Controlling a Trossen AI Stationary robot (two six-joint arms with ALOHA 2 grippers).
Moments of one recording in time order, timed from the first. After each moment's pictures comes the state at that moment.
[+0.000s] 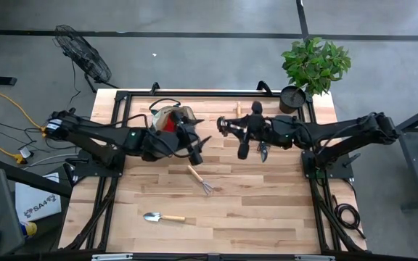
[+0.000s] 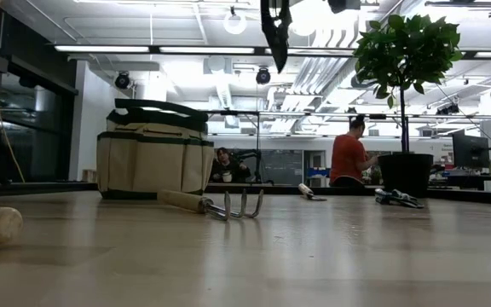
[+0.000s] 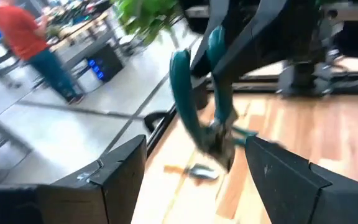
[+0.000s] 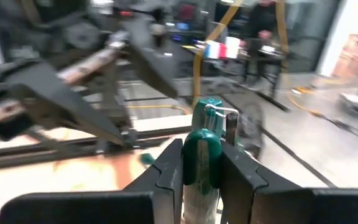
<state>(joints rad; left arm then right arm) -0.24 1.40 1.35 -0.31 -0.81 0.05 0.08 1.23 0.99 0.17 0.41 0.01</state>
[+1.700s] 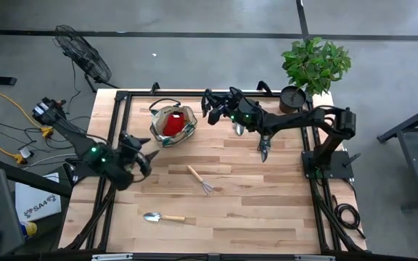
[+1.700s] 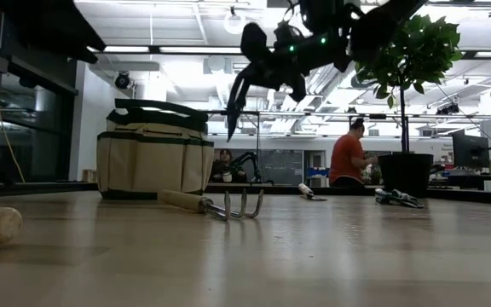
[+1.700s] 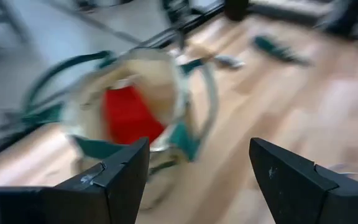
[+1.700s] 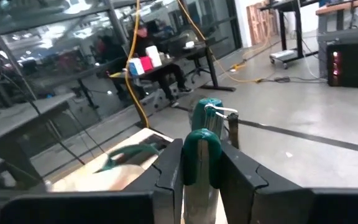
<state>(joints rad) -0.67 0.90 0.77 -0.96 -1.08 -1.08 -0.26 1.71 0.99 0.71 0.38 0.34</state>
